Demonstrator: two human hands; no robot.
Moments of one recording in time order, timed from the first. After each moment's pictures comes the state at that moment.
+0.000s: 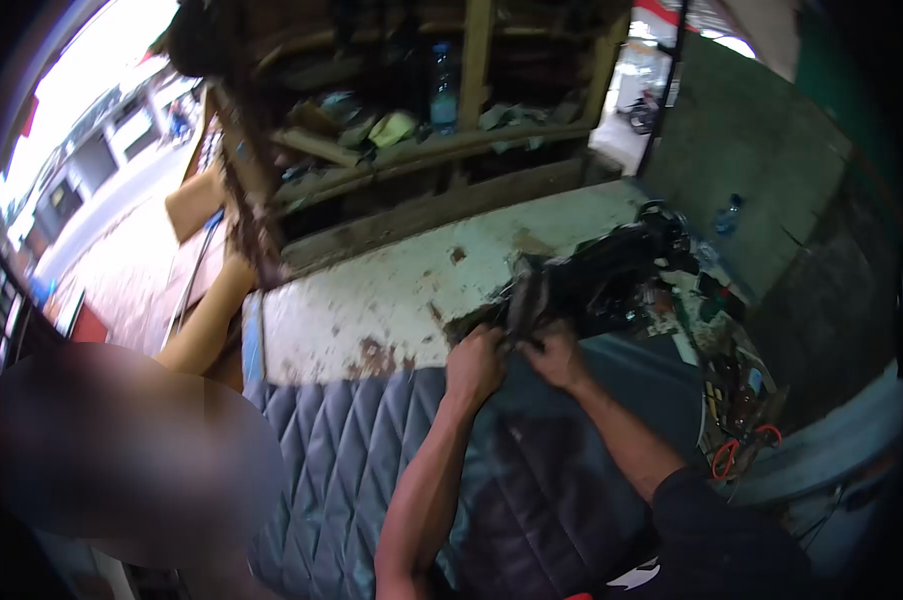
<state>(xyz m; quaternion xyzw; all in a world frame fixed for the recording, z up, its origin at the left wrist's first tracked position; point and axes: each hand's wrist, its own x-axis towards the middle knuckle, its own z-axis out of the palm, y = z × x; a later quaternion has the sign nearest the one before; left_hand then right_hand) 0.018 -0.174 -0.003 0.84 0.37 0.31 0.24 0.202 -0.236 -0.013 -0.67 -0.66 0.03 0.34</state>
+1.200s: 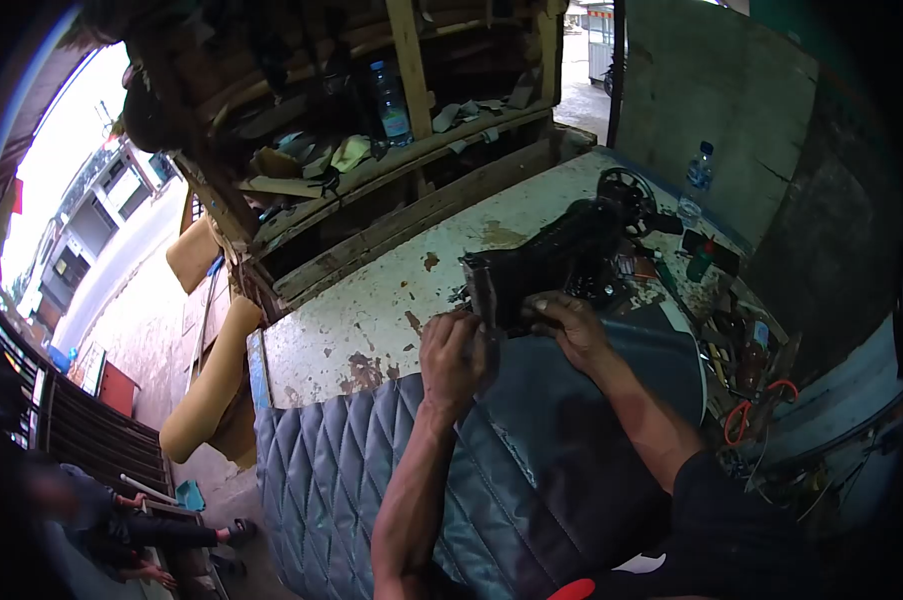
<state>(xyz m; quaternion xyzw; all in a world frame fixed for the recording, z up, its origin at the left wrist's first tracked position) 0.017 -0.191 0.041 0.82 0.24 0.51 0.11 0.231 -0.273 0.032 -0.45 -0.31 0.49 0.68</state>
